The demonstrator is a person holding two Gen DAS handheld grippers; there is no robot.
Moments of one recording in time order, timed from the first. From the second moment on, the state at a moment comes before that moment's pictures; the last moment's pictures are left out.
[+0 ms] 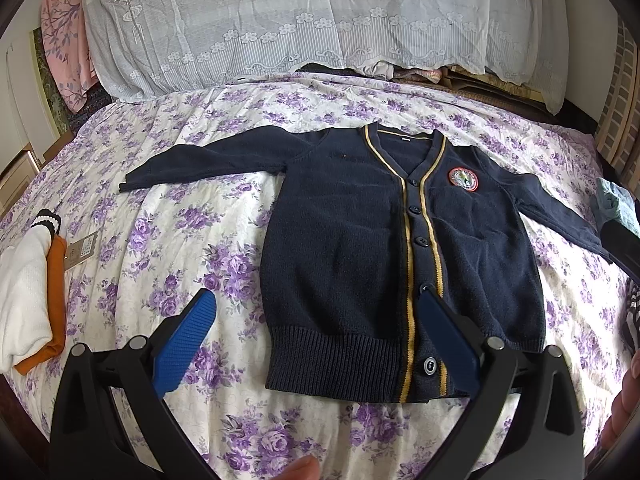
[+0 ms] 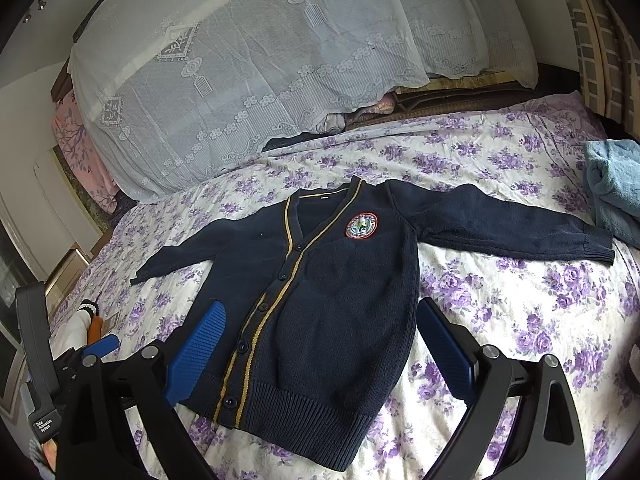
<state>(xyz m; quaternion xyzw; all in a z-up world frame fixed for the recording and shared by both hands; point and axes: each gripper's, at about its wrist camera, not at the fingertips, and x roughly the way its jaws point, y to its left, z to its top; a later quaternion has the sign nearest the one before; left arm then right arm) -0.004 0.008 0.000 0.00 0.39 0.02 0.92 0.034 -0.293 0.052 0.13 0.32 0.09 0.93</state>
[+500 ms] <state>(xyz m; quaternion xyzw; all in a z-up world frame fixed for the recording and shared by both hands) 0.001 0.017 -0.014 -0.02 0.41 0.00 0.91 0.040 -0.301 0.035 0.14 0.33 0.08 0.93</state>
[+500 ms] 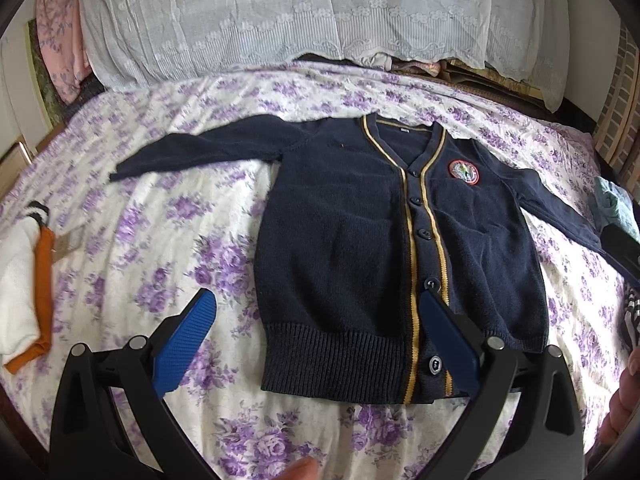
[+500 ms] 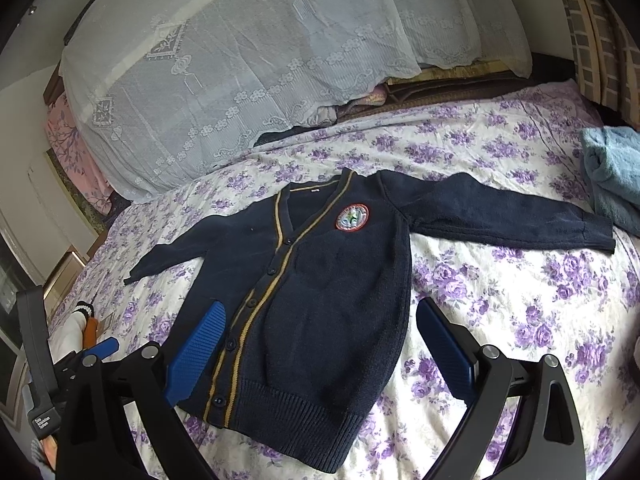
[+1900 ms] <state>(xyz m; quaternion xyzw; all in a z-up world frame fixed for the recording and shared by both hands) 0.243 -0.253 -0.055 0.08 0.45 -0.09 0.89 0.072 -0.560 -0.039 0.42 0.15 -0.20 0.87</state>
